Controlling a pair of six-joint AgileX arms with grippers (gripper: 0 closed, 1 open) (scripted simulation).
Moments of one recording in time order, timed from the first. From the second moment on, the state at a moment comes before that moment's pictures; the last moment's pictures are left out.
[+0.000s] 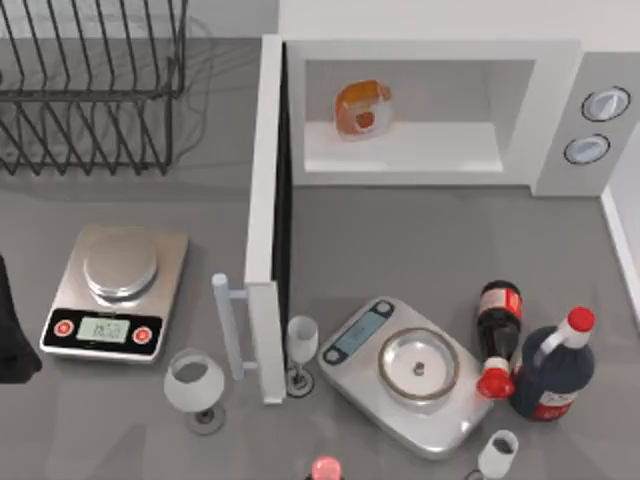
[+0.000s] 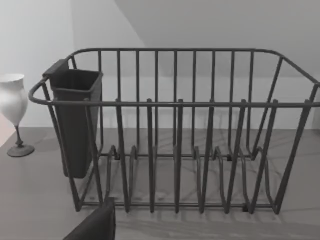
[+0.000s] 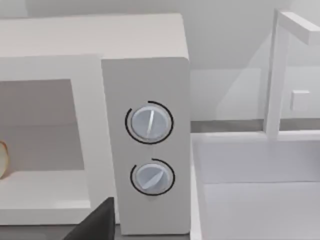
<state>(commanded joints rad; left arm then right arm) 0.00 0.00 0.00 0.00 0.00 0.00 0.10 0.18 0.11 0.01 0.08 0.05</state>
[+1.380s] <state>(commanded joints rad) 0.00 0.00 0.00 0.00 0.00 0.00 0.00 0.00 0.00 0.00 0.00 0.00</state>
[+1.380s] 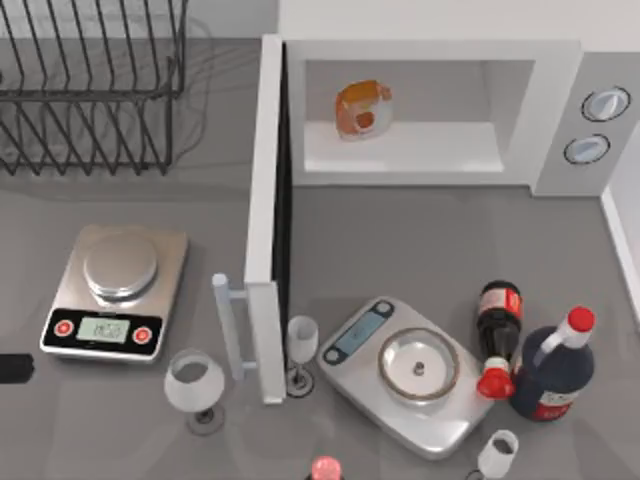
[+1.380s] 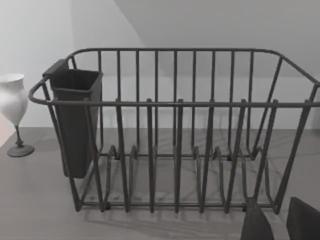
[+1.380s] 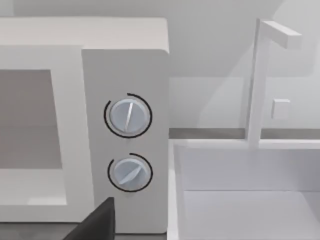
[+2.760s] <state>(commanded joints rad) 0.30 0.15 0.11 0.05 0.30 0.00 0.00 0.00 0.00 0.00 0.00 0.00</state>
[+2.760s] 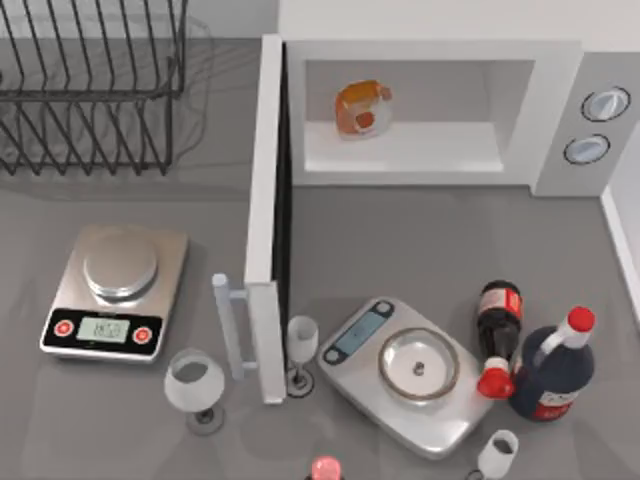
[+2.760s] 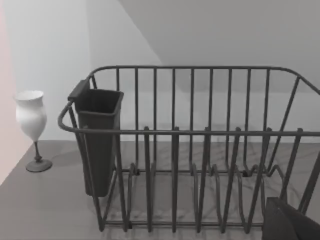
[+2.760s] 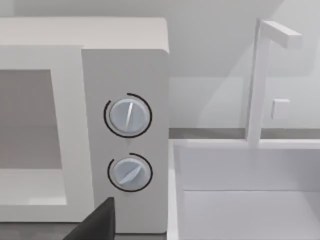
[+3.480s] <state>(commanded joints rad) 0.44 0.18 0.16 0.02 0.44 0.00 0.00 0.00 0.00 0.00 0.00 0.00</state>
